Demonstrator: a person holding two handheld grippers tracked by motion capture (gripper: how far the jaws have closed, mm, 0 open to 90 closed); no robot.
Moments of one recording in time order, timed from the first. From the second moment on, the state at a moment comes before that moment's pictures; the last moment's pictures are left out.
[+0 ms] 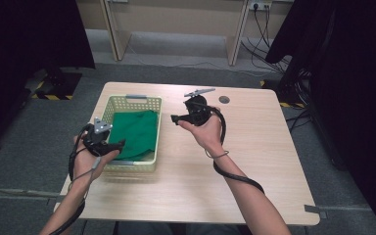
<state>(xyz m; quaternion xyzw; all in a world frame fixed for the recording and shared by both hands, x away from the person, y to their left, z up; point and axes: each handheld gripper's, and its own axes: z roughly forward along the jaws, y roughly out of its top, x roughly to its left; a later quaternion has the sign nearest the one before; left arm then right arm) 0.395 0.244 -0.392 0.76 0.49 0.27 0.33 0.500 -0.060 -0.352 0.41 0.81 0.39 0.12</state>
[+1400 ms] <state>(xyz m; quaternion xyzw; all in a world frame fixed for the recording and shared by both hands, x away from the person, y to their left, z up) 0.399 0.218 -0.398 0.79 0.46 0.26 0.32 0.453 -0.157 -0.390 0.45 0.79 0.40 0.14</state>
